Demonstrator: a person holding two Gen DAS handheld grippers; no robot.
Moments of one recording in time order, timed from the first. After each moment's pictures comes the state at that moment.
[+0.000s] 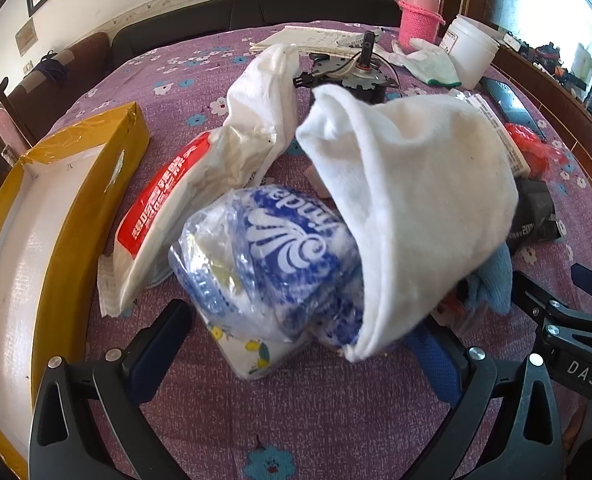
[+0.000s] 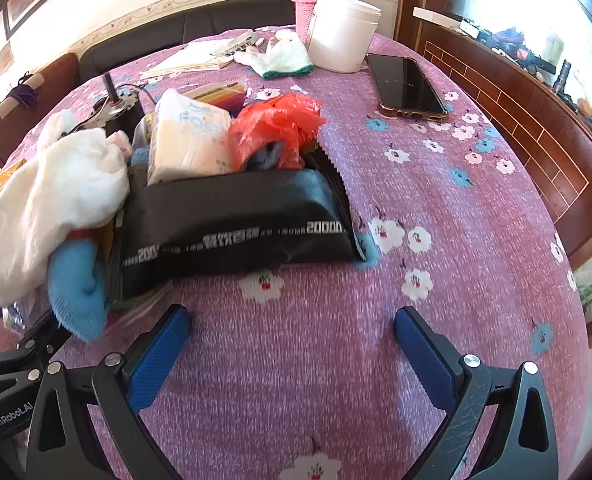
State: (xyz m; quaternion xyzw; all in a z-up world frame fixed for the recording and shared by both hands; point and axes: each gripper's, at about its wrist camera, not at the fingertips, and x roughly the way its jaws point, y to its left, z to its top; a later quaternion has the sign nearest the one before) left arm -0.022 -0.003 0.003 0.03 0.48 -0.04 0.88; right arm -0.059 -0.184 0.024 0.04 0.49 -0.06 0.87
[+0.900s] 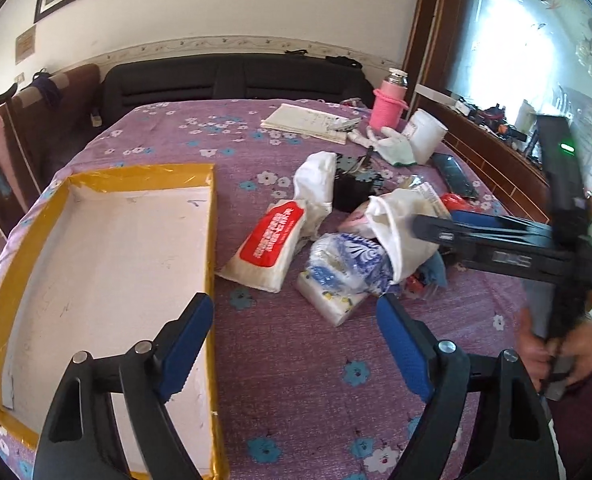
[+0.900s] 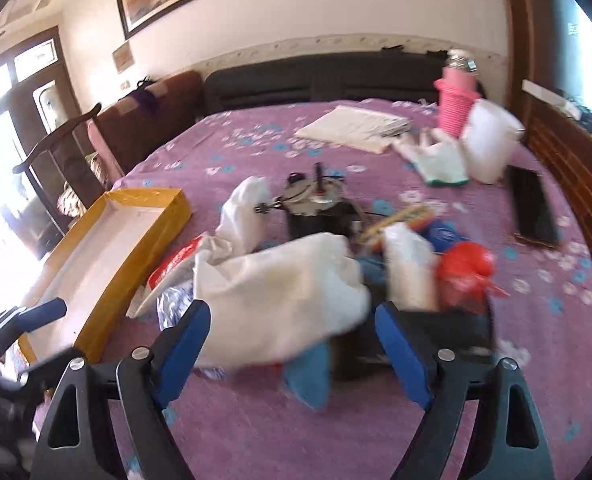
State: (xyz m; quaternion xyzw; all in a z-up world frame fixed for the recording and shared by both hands) left arm -0.103 0.100 0.077 -0.02 0.37 -0.13 0.92; right arm -0.058 -0.095 0.090 0.02 0.39 0.15 0.91
